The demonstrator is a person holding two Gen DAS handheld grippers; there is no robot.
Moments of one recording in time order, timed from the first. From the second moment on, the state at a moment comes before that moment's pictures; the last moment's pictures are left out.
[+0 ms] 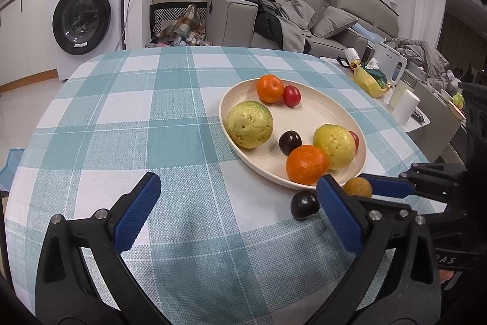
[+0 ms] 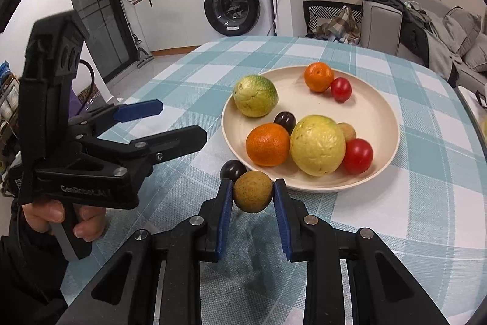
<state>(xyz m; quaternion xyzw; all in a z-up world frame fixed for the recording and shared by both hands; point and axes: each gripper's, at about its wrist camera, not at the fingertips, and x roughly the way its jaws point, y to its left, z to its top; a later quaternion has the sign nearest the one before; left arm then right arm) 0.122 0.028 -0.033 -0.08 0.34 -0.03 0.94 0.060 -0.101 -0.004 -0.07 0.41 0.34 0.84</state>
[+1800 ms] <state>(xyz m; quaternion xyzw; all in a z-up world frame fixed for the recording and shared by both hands) 0.140 -0.036 -0.057 -0.01 0.43 -0.12 0.90 0.069 -0.130 0.017 -0.03 0.38 0.30 0.87</state>
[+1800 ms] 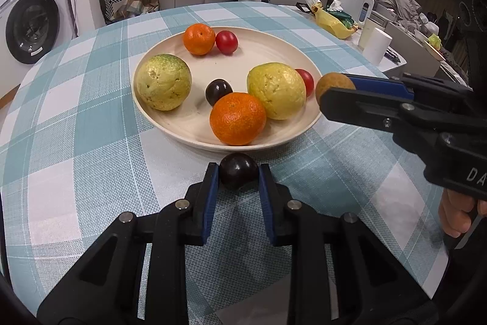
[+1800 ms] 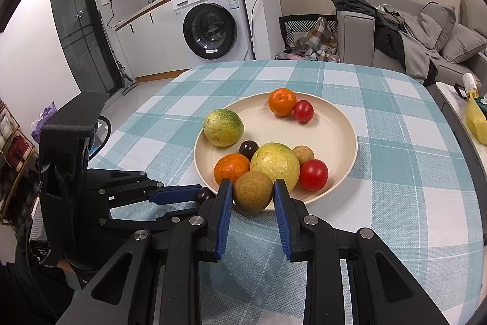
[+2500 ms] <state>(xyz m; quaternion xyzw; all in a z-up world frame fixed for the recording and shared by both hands) 0.116 -0.038 -0.036 -0.01 0.39 -0.16 0.91 0.072 -0.137 0.022 -0.02 0.37 0.29 0.88</state>
